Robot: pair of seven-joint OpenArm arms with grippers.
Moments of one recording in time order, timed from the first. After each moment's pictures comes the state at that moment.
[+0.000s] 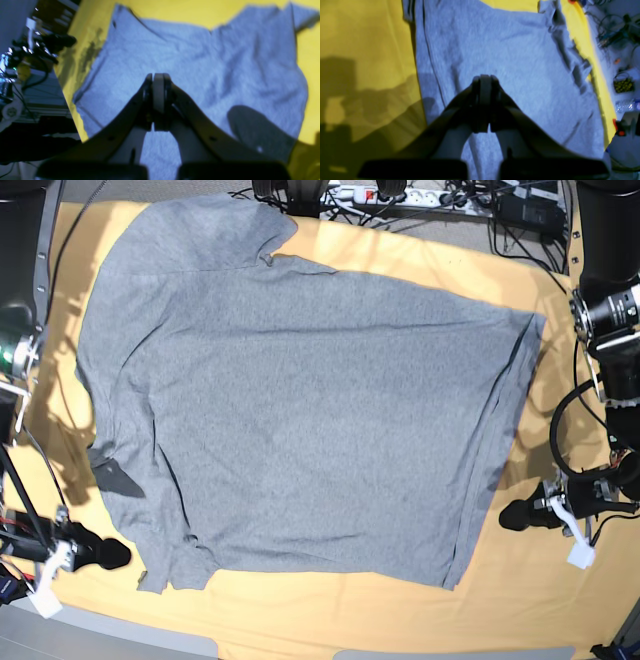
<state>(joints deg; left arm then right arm) -40.1 -31.4 -6.6 45.9 -66.3 -43.7 72.2 48.4 30.9 6.1 42.4 72.7 41.6 -82.9</state>
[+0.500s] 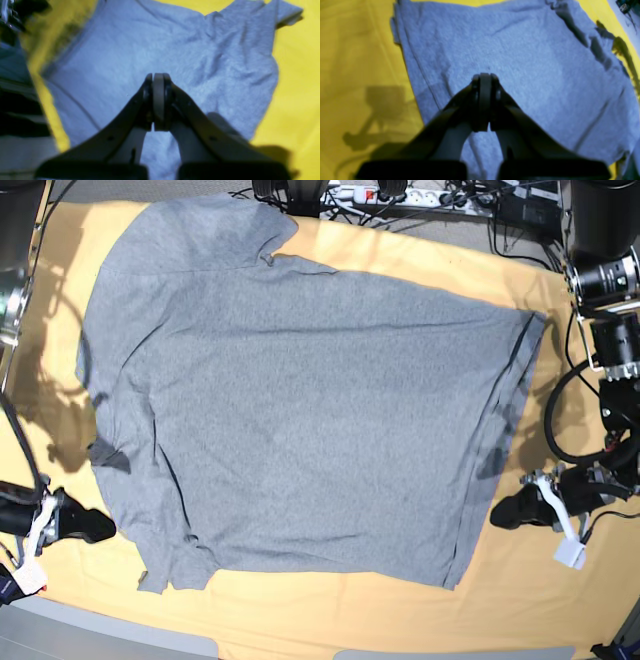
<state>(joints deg) -30.5 -31.5 -6.5 67.8 -63.8 -43.9 69.7 35.3 35.9 6.0 67.7 73.6 41.6 -83.0</state>
